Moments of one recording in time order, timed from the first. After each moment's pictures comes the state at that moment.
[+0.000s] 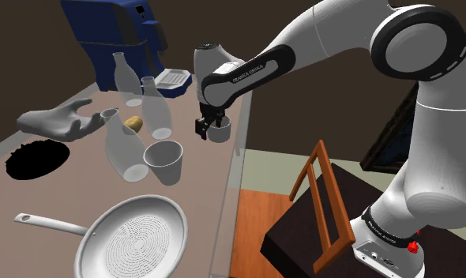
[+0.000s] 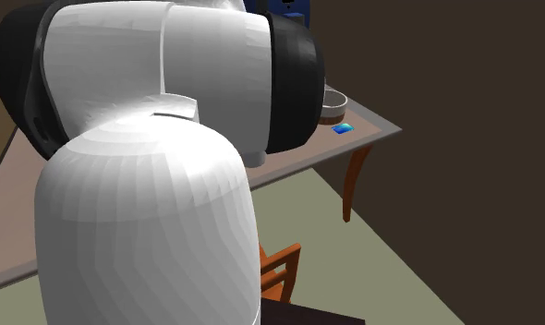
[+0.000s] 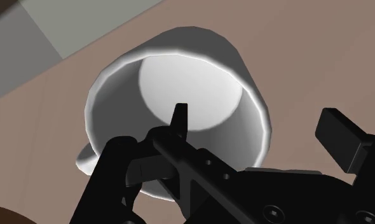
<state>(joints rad) 0.13 0.40 0.18 -1.80 -0.15 2.23 0.16</state>
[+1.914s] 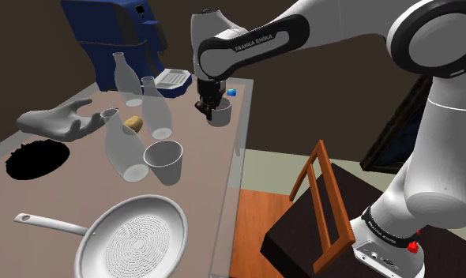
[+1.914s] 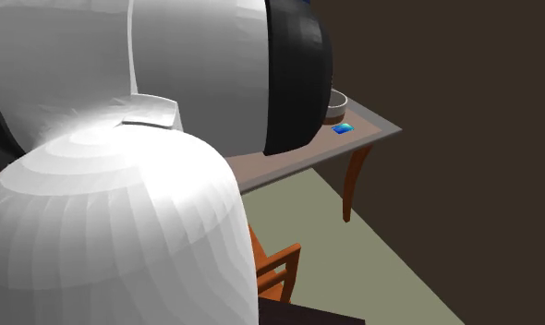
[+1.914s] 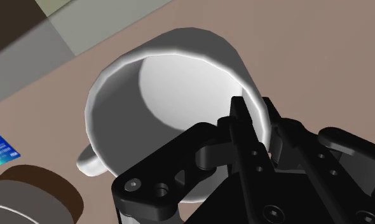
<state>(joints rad) 0.12 0.31 0.19 -1.70 -0.12 2.04 0.13</state>
